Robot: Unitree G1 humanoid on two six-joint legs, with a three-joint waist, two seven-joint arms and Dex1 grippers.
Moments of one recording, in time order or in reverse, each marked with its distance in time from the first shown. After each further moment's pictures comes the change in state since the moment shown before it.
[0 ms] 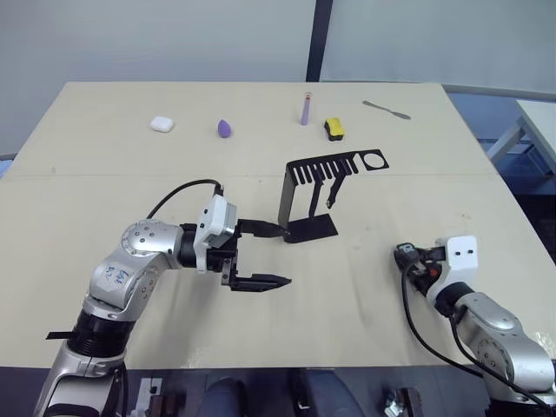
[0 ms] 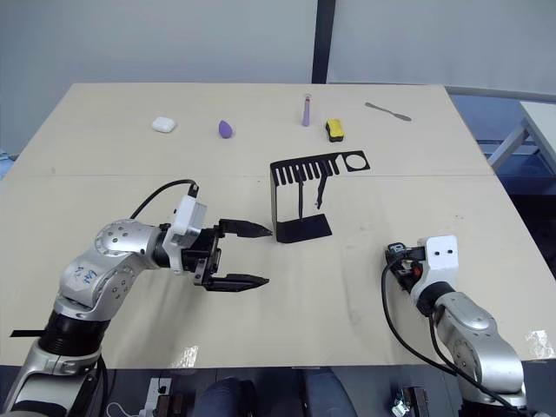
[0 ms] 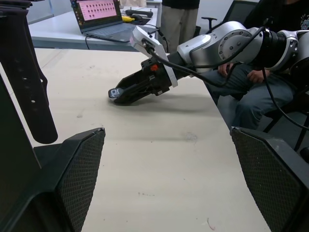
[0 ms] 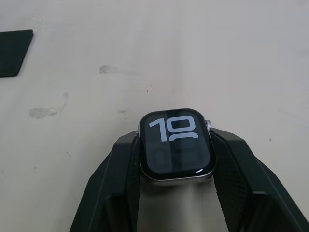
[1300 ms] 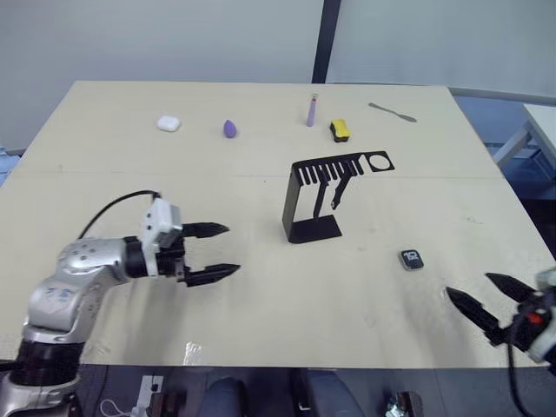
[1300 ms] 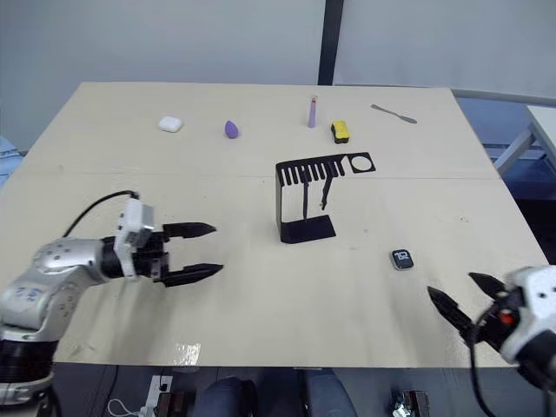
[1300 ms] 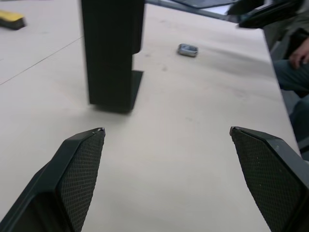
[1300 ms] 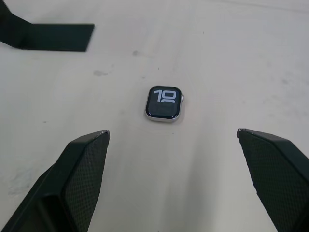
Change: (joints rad) left arm 0.214 0.167 0.255 0.021 -0.014 0.055 0.081; right arm 0.510 -0.179 -0.589 -0.332 0.331 0.112 0.396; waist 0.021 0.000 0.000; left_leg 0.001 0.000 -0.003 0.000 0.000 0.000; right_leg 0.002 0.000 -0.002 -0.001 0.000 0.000
